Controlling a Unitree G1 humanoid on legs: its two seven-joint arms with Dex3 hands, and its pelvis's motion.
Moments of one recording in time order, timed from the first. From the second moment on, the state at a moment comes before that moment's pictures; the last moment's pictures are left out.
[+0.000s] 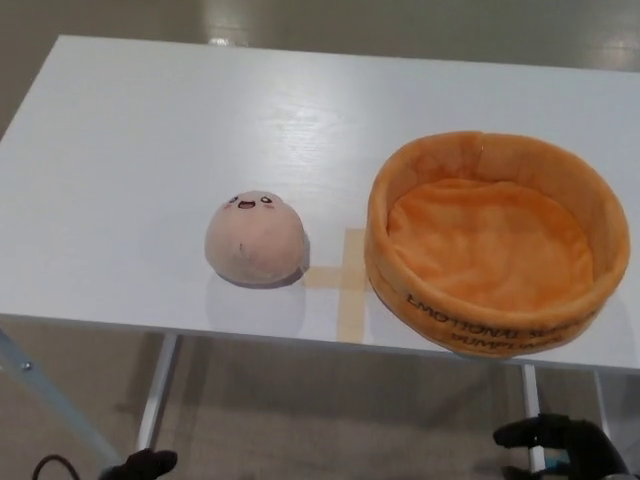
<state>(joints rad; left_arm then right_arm) -0.23 0.27 -0.16 1.19 0.21 -0.25 0.08 -0.36 -0.22 0.02 1.23 -0.19 -0.17 -0.03</state>
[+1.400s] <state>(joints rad) 0.04 0.46 -0.19 0.75 0.17 -0.50 -0.17 -0.32 -0.22 0.01 1.26 -0.19 -0.25 -0.05</state>
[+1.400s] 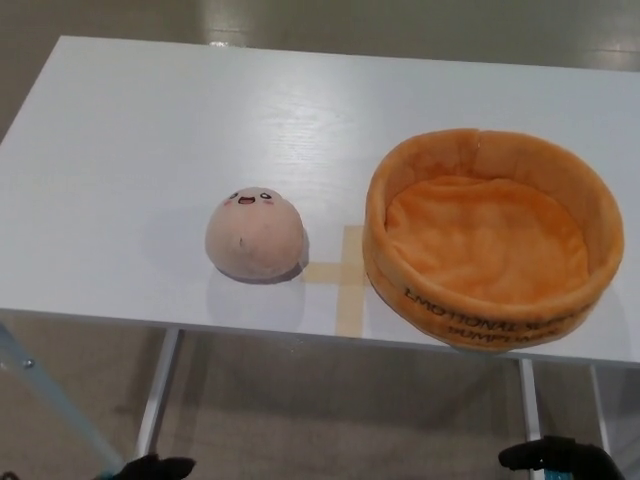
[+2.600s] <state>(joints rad) -0.17 0.54 -0.01 -0.13 -0.14 -0.56 -0.37 -0.35 -0.23 0.02 1.27 -0.19 -0.24 -0.05</state>
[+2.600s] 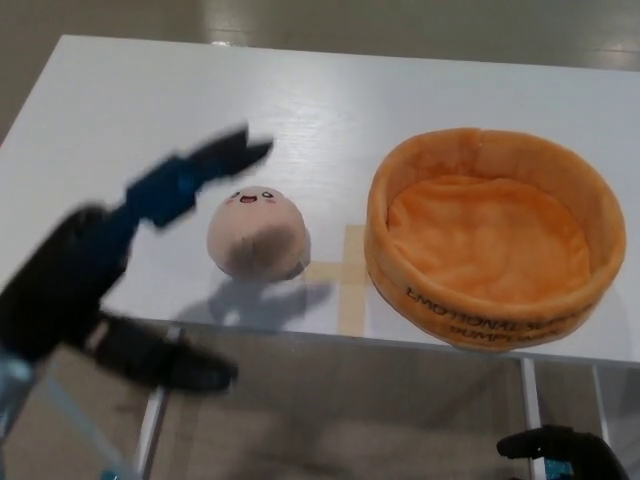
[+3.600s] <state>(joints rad) -0.73 0.54 -0.27 0.49 0.35 -0.45 -0.29 -0.36 -0.23 0.02 1.27 -0.19 -0.24 -0.05</state>
